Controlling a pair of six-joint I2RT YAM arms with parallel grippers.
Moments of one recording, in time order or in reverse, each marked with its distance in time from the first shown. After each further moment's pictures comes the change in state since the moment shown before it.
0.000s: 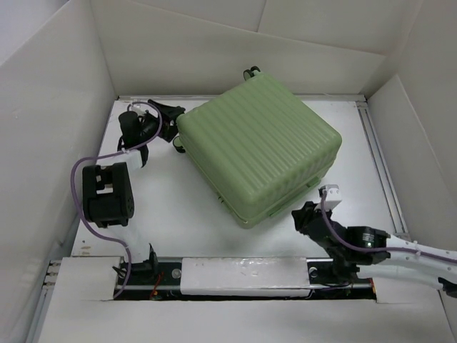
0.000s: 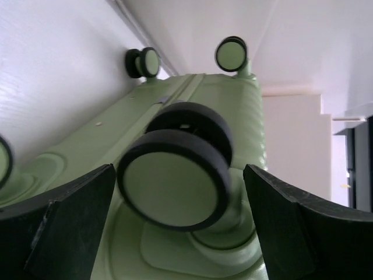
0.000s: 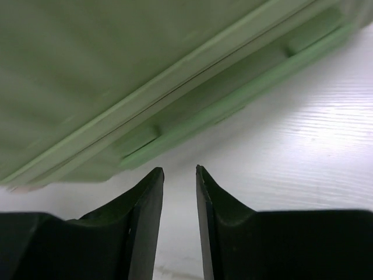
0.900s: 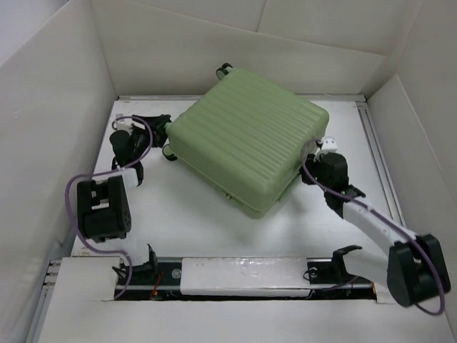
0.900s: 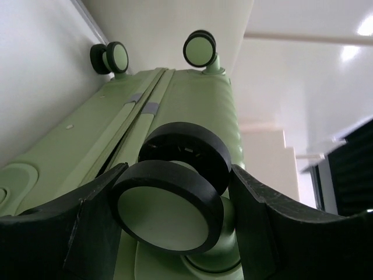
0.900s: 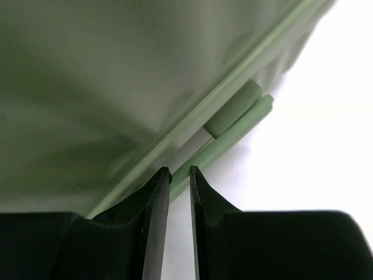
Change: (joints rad) left arm 0.052 -0.089 -0.225 0.312 -0.087 -0.170; right arm -1.042 0.594 -0.010 0.803 -0.837 -0.662
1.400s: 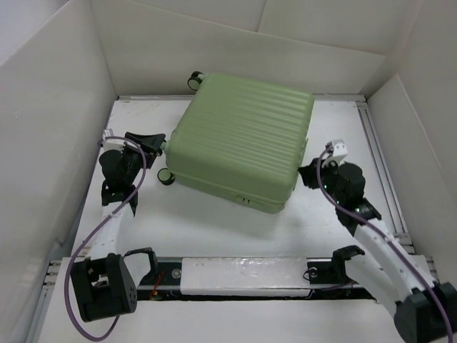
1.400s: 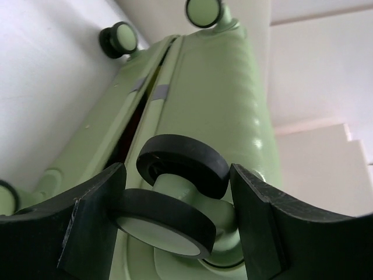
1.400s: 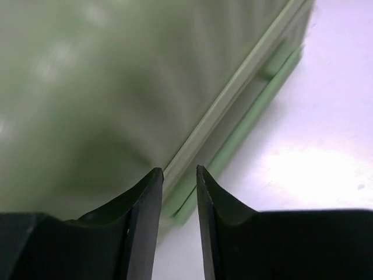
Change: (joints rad) left arm 0.018 -0.649 -0.237 -0.502 -0.171 0.317; right arm -0.048 -0.185 0.053 -0.074 -0.155 -0.042
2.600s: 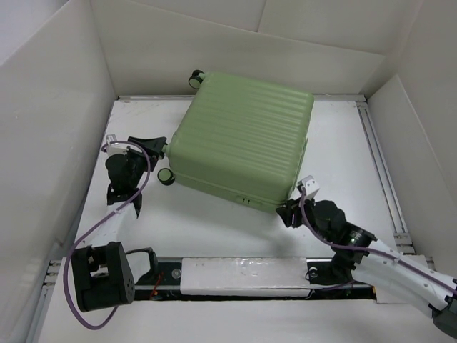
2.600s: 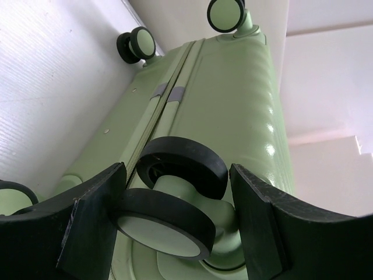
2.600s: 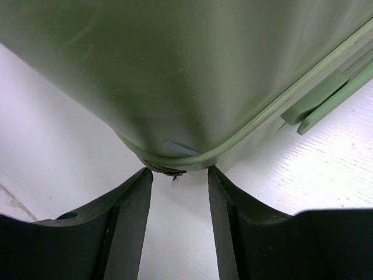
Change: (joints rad) left arm -0.019 0.069 -0.077 0.122 -0.060 -0.001; right arm 0.610 -0.339 -0.262 -0.142 0.312 0.087
